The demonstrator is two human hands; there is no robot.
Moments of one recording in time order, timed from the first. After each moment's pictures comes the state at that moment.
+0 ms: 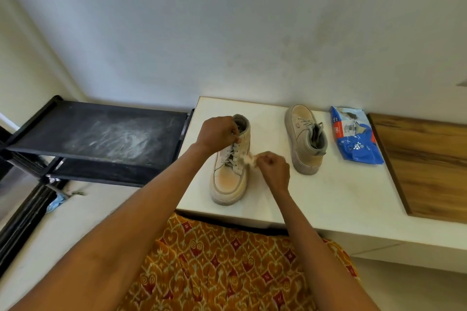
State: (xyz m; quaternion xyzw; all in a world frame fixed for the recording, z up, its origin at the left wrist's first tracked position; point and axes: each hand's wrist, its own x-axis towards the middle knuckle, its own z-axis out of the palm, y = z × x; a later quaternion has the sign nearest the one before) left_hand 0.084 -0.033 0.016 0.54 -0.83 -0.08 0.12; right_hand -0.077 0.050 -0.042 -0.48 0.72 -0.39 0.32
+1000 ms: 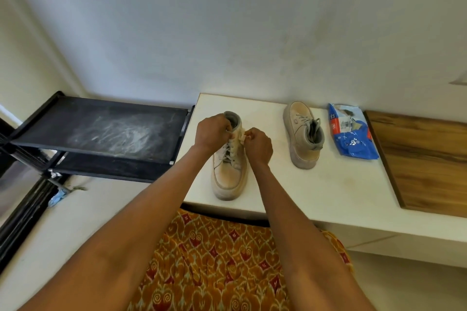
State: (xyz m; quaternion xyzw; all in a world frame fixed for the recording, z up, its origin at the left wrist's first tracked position) left_hand 0.091 -0.023 0.004 0.61 -0.77 -0.09 0.16; right_hand -0.037 -0.007 -0.041 -0.53 0.76 -0.33 0.21
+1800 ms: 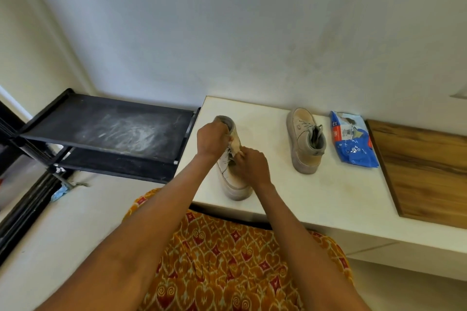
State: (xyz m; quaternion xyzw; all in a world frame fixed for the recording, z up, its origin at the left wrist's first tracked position) left_hand 0.097 -0.010 -0.007 0.67 -0.71 -0.06 0.20; right_hand -0.031 0.037 -0.042 -0.68 0.67 -0.22 0.22
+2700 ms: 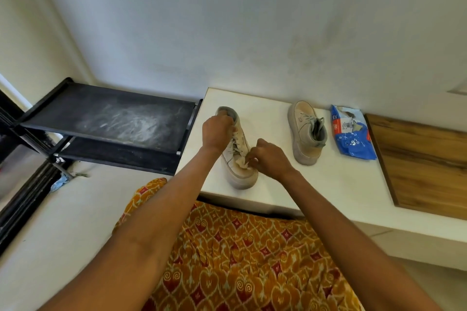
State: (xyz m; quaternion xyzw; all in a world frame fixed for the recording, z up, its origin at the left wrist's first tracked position) left_hand 0.095 -0.010 -0.018 0.65 -0.73 -0.06 0.22; right_hand -0.070 0.053 -0.009 -0.85 0.53 -0.02 0.07
